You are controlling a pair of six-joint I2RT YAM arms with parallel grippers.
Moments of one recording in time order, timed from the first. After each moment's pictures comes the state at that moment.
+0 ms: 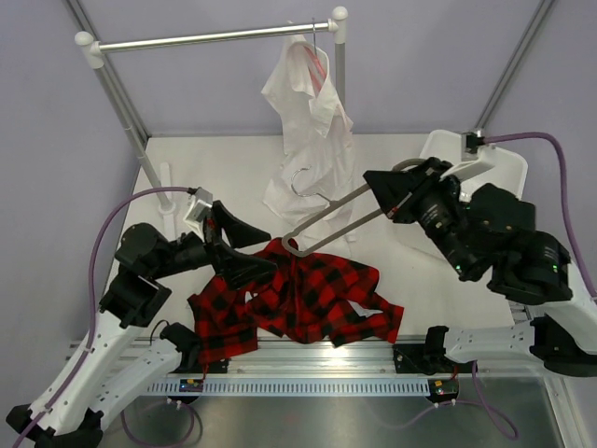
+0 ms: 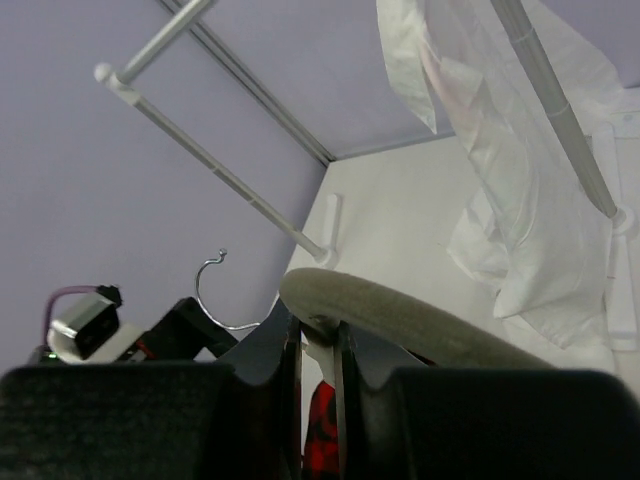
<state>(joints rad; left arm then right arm) -0.55 0.62 0.85 -0.12 0.76 -0.53 1.25 1.05 1.69 -0.67 0.80 0.69</state>
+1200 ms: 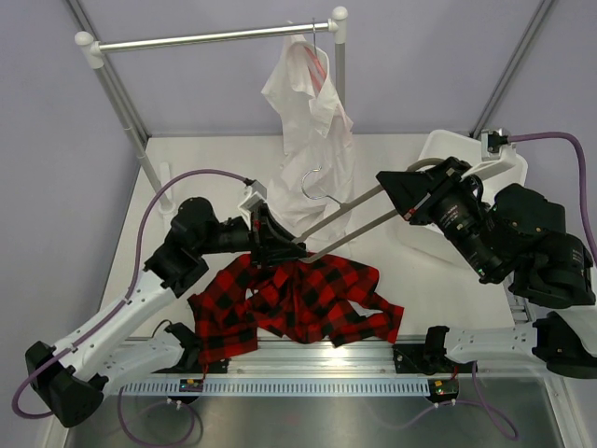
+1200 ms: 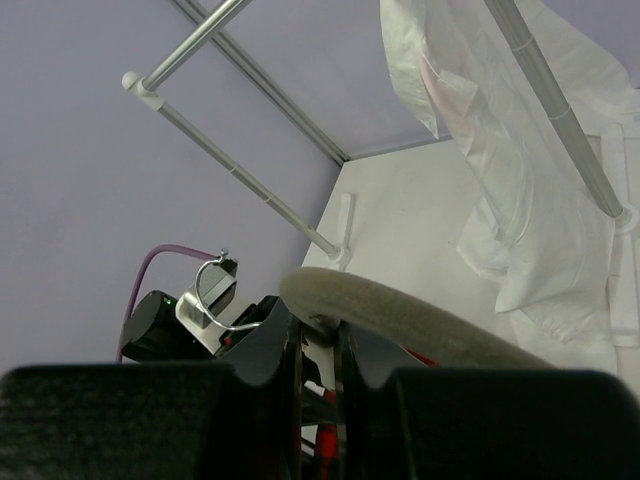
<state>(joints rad) -0.66 0.91 0.84 0.05 0.83 -0.42 1.25 1.02 1.77 -0.75 0.77 0.70</state>
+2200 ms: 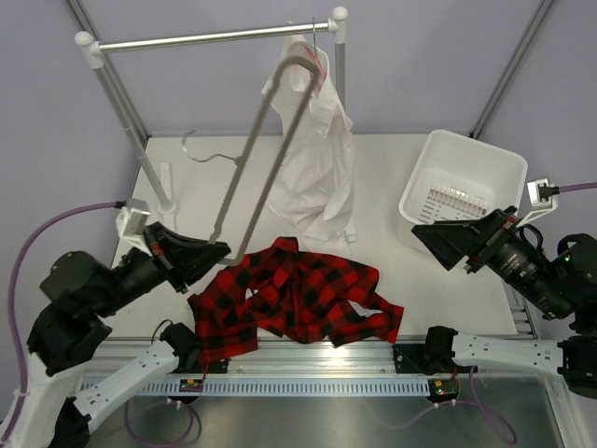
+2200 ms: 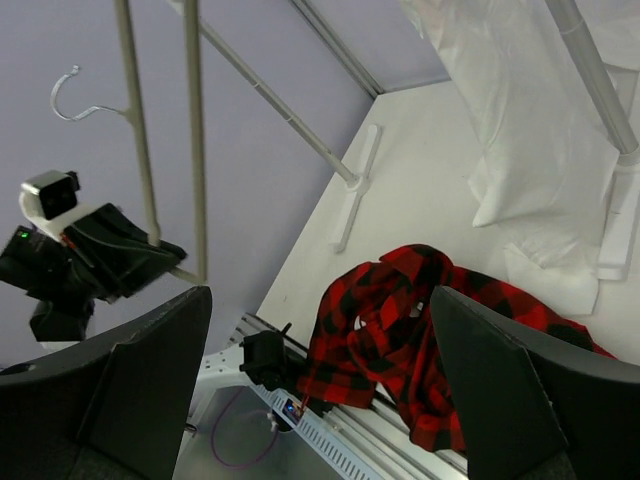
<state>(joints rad) -0.70 0.51 1.13 -0.57 0.35 -0.49 1.24 0.68 1.53 -0.87 0.56 0.72</state>
